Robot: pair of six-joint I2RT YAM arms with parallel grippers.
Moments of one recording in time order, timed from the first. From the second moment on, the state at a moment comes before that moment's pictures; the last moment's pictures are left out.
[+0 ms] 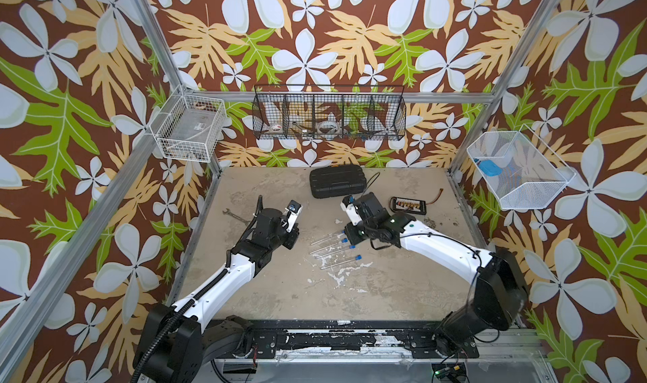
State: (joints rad) left arm -0.38 1.17 0.71 -0.13 0.03 0.20; right arm 0.70 1.55 1.15 -0.52 -0.09 0.13
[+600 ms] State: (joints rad) left arm -0.38 1.16 0.70 -0.12 0.05 0.22; right arm 0.84 1.53 0.81 -0.41 -0.17 -0.49
